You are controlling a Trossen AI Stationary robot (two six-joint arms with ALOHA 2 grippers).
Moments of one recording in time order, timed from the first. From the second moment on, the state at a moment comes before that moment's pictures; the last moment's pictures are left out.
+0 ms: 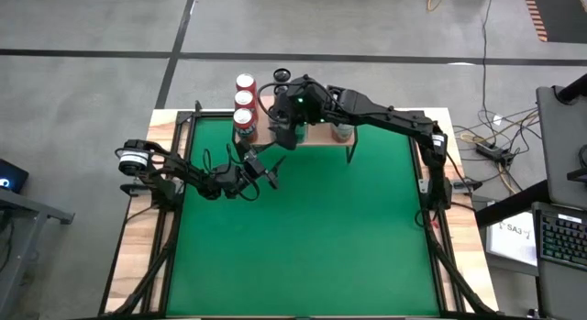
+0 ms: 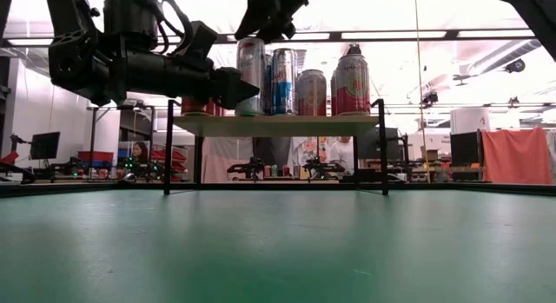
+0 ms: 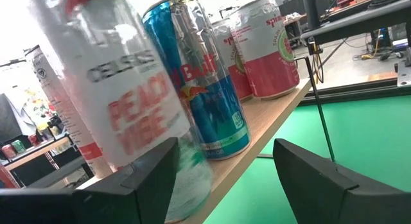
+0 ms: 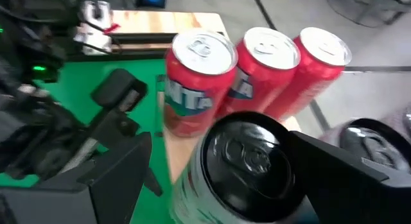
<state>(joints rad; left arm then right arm) 0.03 1.69 0.45 1.39 -0.66 0.44 -0.28 1.99 2.13 -0.74 0.05 -0.19</state>
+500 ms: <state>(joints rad) 0.04 1.69 0.45 1.35 -0.66 0.43 -0.26 1.99 2.15 -0.76 0.08 -0.21</state>
